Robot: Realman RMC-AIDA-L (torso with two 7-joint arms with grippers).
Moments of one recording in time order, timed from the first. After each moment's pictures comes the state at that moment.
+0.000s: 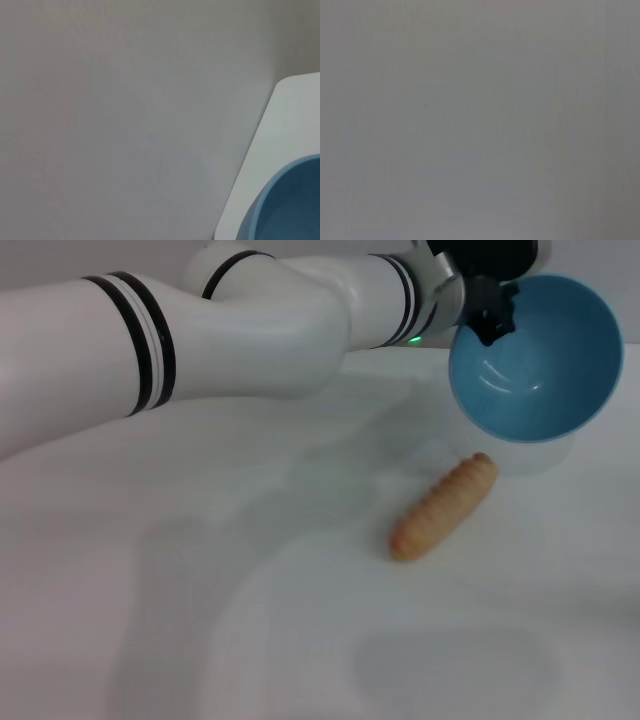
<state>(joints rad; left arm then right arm) -1.09 -2.08 2.17 0.62 2.19 0.12 -2.50 0.38 2.08 -0.52 0.03 -0.50 -1.20 0.06</state>
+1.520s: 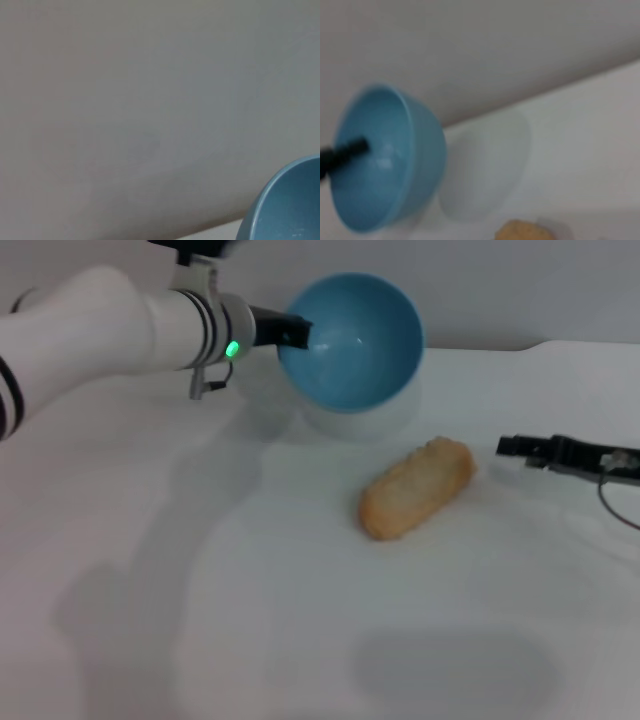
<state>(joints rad) -0.85 -2.06 1.62 0.54 2.18 0.30 -2.65 0.65 2.05 -0.72 -0.42 -2.09 -1.01 2.12</state>
